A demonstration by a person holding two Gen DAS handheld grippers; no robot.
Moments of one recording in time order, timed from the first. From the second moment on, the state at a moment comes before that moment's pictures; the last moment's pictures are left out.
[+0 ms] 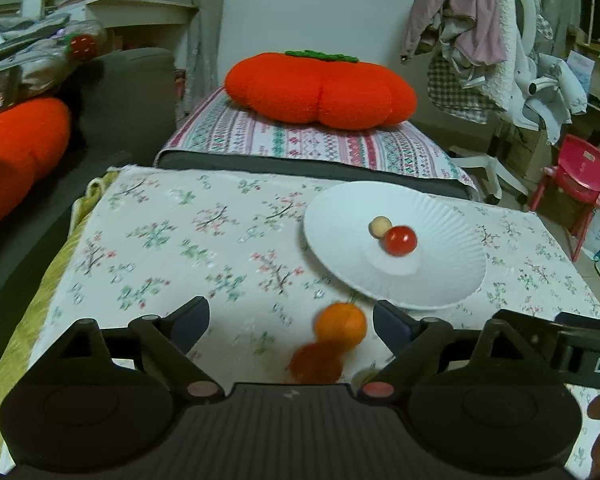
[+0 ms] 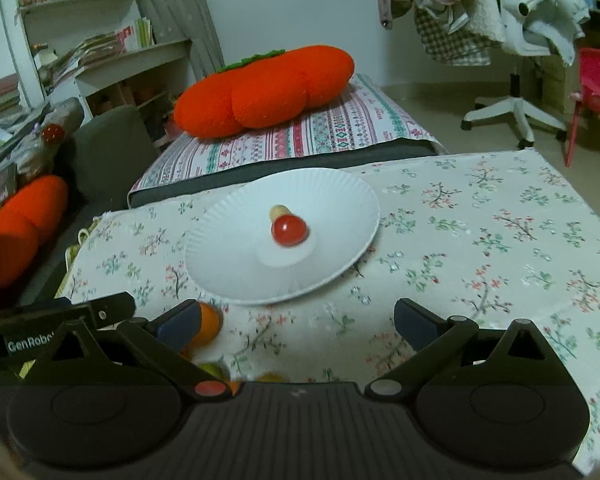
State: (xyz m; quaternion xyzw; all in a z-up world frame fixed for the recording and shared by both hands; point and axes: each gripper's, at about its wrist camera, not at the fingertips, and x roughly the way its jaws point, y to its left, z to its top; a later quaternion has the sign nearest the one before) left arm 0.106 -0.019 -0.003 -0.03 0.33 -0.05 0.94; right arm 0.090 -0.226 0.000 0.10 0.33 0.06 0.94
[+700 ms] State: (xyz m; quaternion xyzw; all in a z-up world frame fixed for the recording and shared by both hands) left arm 0.058 -0.025 -0.038 -0.02 0.38 -0.07 0.92; right arm 0.048 -0.226 -0.003 0.07 0.34 0.05 0.94
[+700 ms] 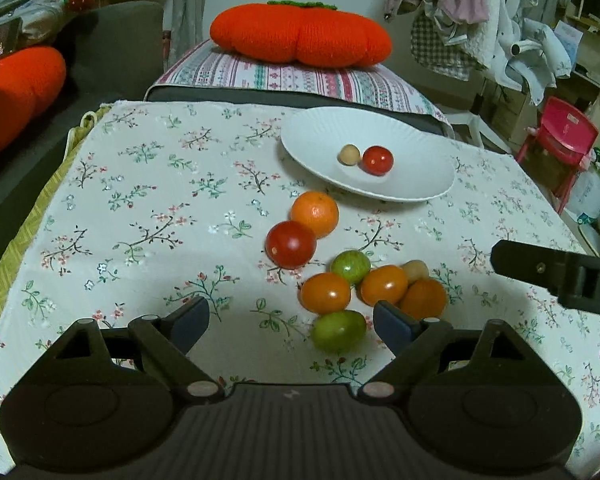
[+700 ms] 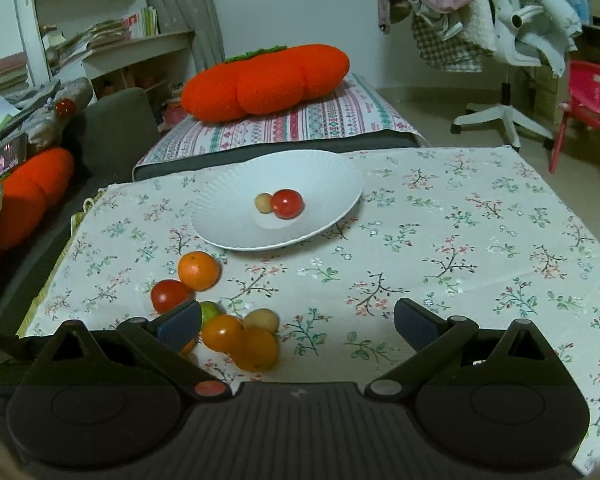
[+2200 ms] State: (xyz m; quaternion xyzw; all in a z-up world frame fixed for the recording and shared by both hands) left arm 0.066 -0.024 -0.041 -0.01 0.37 -0.05 0.93; right arm 0.066 -0.203 -0.043 0.02 0.41 0.11 0.90
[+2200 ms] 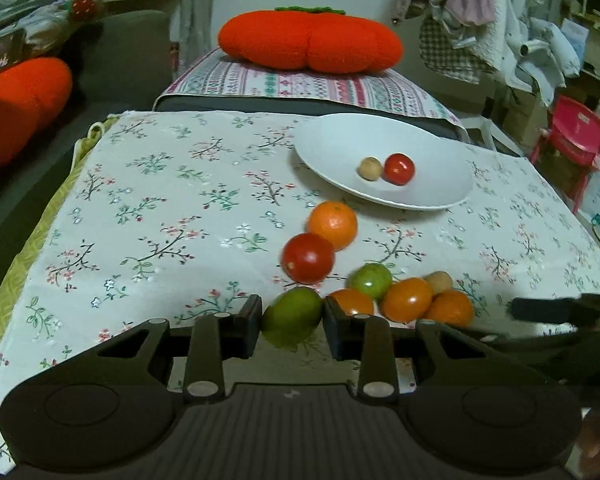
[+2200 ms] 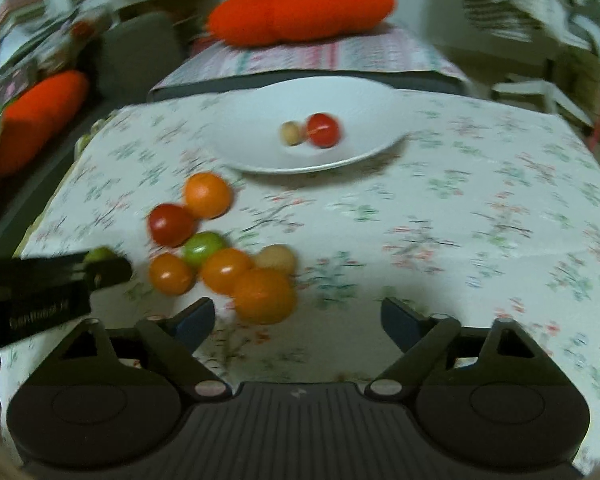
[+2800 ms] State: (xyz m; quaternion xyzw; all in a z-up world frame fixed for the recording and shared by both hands) left arm 0.066 -0.015 -0.034 -0.02 0.36 -0.05 0.93; right arm 0.063 -0.188 -0.035 -0.02 0.39 0.13 0.91
